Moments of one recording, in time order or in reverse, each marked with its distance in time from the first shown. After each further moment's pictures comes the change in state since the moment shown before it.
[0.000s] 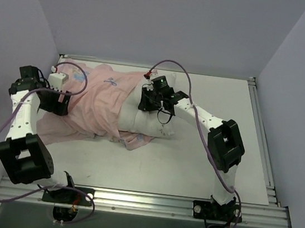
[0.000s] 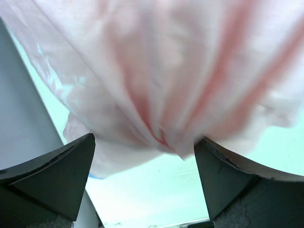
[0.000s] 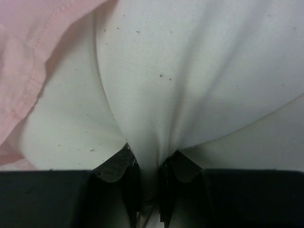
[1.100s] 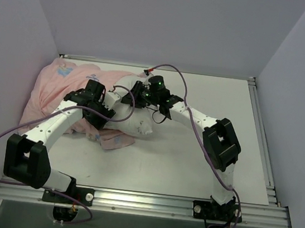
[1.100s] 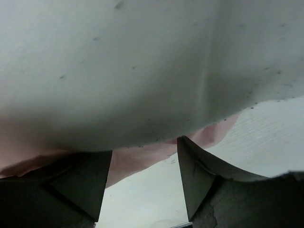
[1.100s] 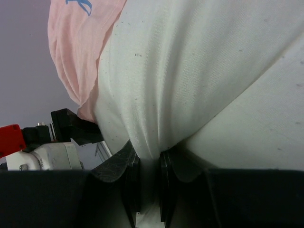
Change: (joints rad) left arm -0.653 -0.068 -0.158 0.069 -0.247 -0.208; right arm 0.014 0.029 -0.047 0.410 -0.267 0.596
